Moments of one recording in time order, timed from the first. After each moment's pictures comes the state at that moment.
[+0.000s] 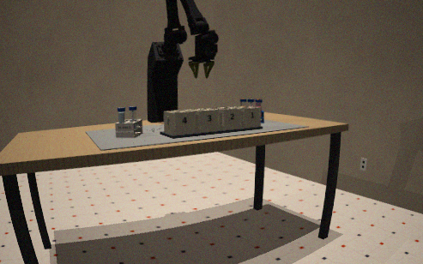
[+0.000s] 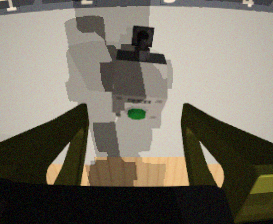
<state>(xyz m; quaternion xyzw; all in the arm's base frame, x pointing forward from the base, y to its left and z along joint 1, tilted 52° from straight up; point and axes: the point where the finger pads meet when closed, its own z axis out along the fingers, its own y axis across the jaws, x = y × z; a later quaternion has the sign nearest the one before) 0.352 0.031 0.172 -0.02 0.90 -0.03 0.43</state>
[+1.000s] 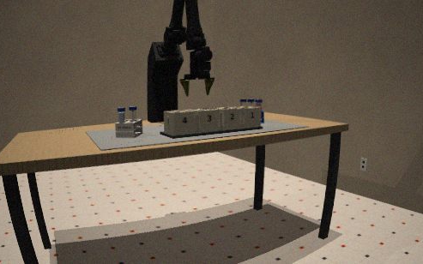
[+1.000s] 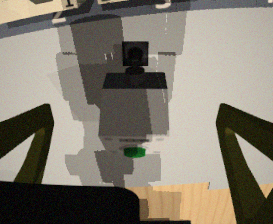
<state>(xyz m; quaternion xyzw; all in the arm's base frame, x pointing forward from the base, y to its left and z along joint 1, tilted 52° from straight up) 0.413 0.008 0.122 0.03 0.90 0.00 0.43</state>
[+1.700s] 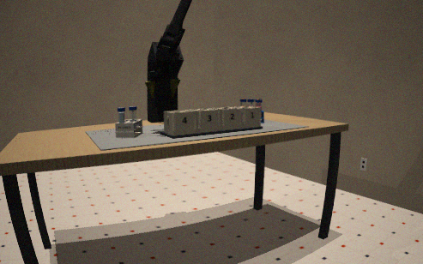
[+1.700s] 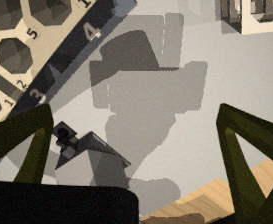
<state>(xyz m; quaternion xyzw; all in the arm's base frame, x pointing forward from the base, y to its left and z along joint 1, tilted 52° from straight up) 0.412 -0.160 0.133 0.33 0.83 0.14 0.42</state>
